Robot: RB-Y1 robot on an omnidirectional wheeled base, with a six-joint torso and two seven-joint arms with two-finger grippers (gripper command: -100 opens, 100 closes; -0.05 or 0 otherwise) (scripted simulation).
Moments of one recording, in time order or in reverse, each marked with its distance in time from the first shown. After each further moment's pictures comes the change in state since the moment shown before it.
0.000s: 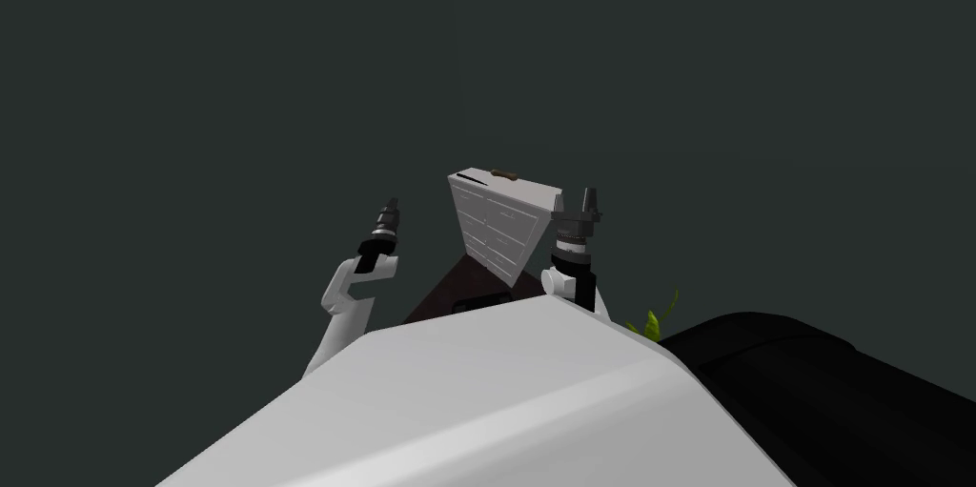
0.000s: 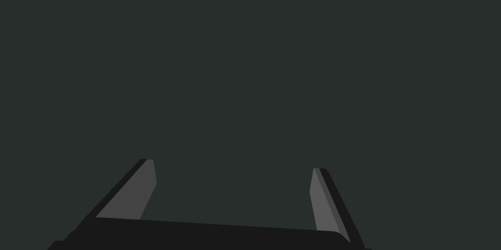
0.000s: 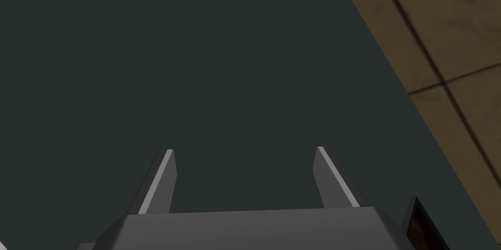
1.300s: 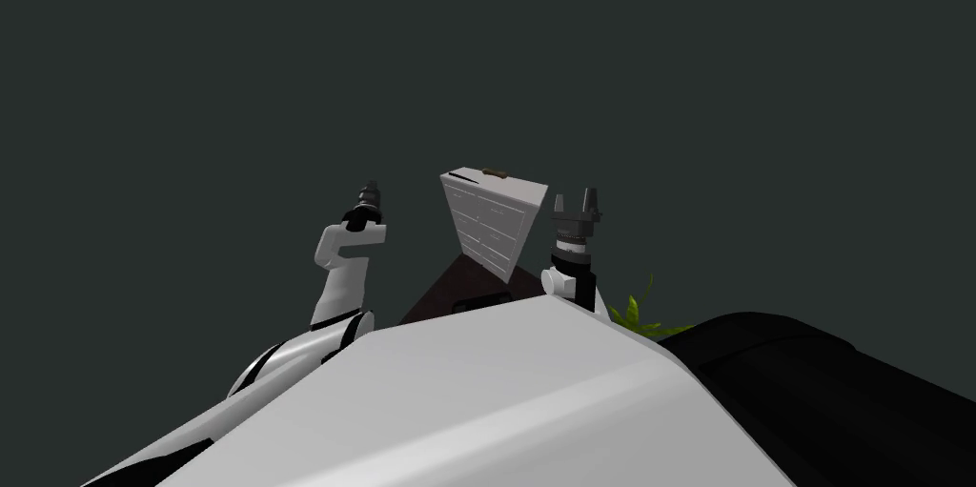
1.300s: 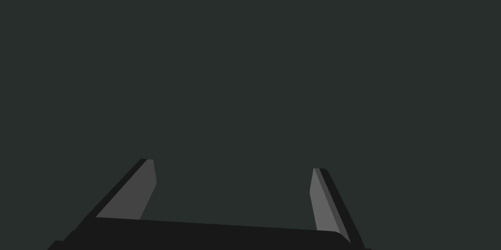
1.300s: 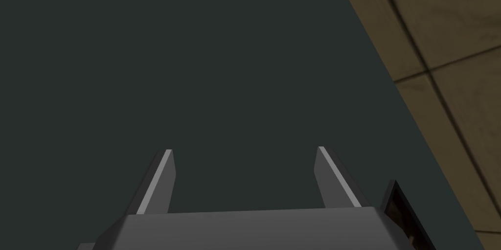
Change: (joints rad) left arm -0.364 0.095 0.127 0.261 -0.057 0.306 0.018; right arm 0.000 0.000 0.000 0.000 0.000 0.000 0.000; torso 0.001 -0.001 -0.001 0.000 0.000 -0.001
